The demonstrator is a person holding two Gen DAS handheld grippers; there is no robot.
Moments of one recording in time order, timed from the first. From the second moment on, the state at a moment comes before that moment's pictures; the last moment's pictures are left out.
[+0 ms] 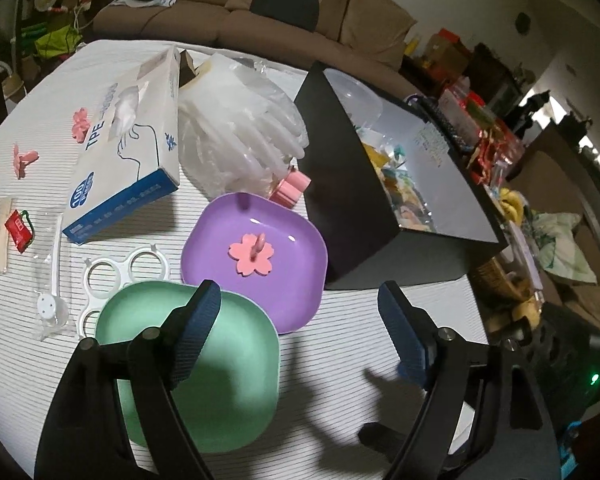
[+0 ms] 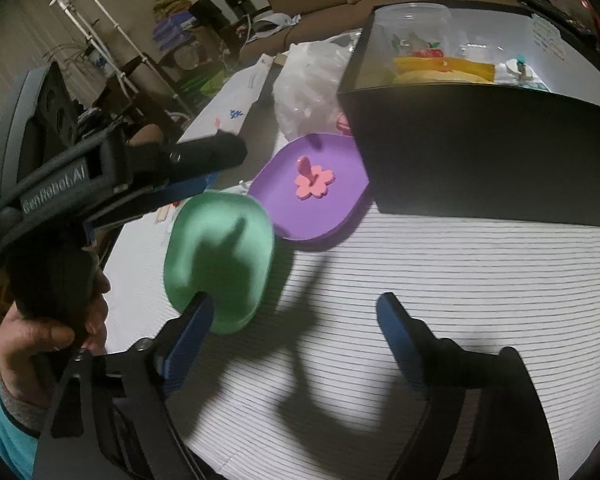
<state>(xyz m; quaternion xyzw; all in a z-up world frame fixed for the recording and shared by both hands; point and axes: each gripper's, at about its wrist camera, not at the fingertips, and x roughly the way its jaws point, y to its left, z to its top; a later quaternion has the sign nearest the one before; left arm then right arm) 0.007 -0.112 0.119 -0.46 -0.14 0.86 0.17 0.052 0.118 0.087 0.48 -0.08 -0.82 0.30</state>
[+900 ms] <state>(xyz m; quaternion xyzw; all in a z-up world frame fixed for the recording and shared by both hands) 0.041 0.046 0.037 -0.51 -0.01 0.85 0.12 0.000 0.261 0.037 0.48 0.00 -0.87 0.09</state>
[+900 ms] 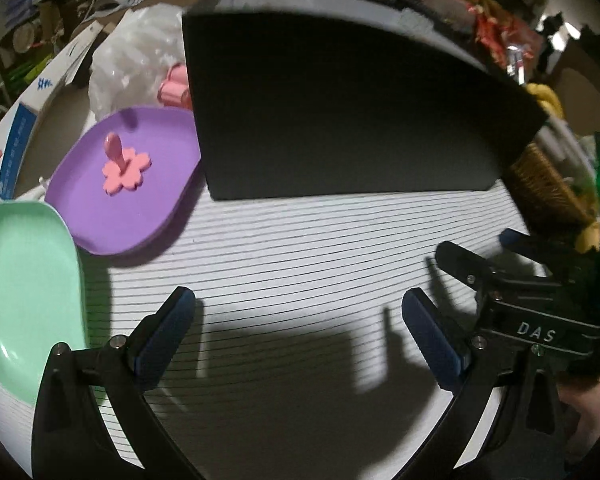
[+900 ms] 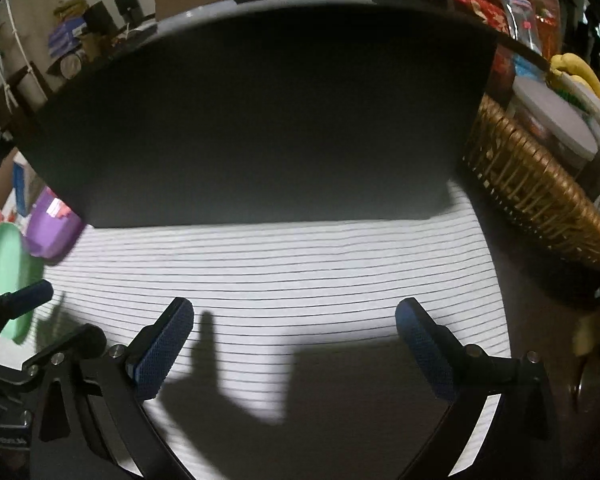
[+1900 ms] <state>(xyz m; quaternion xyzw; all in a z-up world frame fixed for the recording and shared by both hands) 0.041 0.047 0.022 -0.46 0.02 0.88 0.05 0.020 0.259 0.040 0.45 0.05 -0.89 0.09</state>
